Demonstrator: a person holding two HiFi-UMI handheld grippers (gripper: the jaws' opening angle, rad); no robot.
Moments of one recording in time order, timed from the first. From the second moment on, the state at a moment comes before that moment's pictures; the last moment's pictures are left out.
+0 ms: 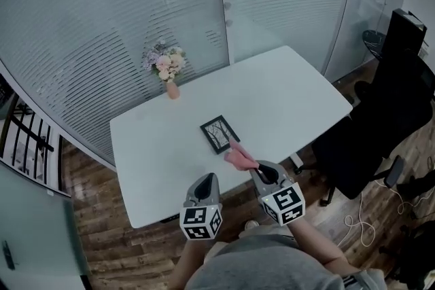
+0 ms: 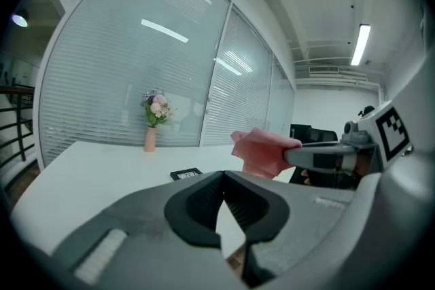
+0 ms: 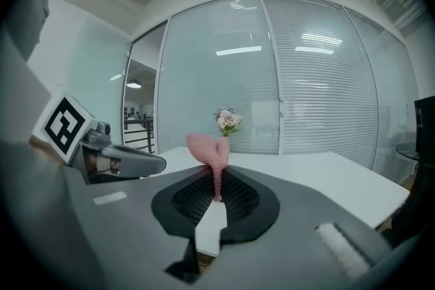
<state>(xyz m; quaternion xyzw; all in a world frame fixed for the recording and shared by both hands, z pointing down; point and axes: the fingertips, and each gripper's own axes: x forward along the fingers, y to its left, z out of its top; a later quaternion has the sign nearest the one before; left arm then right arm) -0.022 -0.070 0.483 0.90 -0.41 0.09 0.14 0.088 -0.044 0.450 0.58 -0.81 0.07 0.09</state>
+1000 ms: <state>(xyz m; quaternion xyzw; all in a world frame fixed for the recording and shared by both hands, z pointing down) 0.011 -0.140 0.511 0.86 -0.47 0.11 0.16 0.114 -0.154 0.461 0.51 -0.85 0.08 0.10</state>
